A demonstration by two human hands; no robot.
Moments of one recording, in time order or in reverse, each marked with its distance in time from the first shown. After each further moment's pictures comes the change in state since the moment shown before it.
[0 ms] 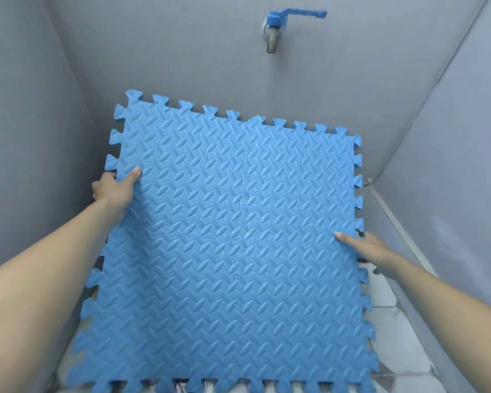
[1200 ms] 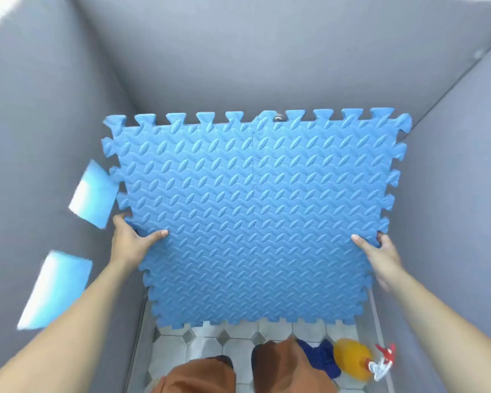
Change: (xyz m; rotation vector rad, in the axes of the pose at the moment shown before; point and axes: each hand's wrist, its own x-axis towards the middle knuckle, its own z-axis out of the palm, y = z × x) left_hand -0.158 0.244 -0.236 0.282 -0.217 -0.132; right_hand -0.251 -0.229 -0.190 0.391 0.101 0.160
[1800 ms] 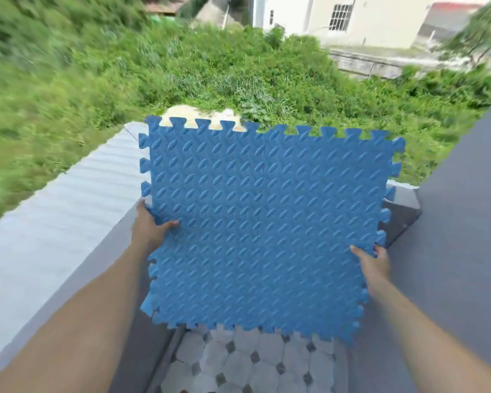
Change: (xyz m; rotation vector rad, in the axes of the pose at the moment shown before) left_hand -0.158 0.225 -0.254 -0.218 0.228 0.029; right_hand -0.135 -0.270 -0.051 -0.124 -0.010 -0.212
